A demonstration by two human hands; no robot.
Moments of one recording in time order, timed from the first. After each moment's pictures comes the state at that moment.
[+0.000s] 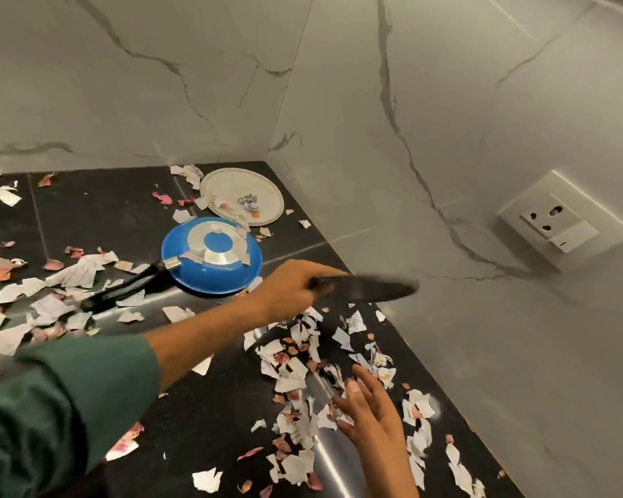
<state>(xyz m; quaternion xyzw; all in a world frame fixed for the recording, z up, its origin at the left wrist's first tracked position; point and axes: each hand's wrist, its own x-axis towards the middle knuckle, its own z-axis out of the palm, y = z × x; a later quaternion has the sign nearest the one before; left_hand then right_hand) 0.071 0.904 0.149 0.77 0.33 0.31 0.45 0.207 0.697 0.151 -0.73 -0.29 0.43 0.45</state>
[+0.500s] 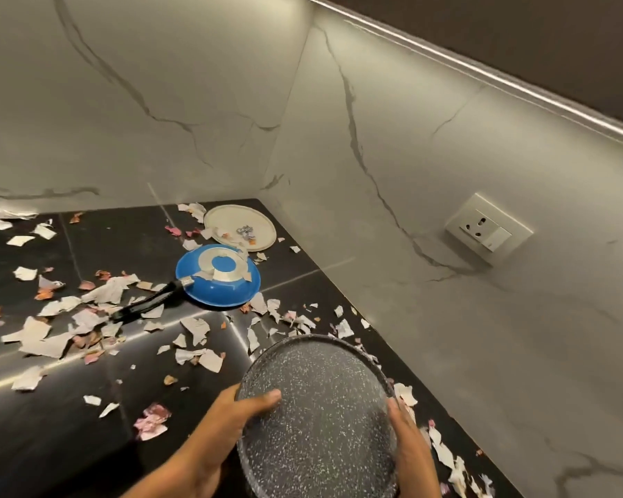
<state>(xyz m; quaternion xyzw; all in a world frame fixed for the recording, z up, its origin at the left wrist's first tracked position) -0.016 0.683 0.173 0.33 0.43 0.32 0.78 0.202 0.623 0.196 -0.72 -0.26 0.38 0.51</state>
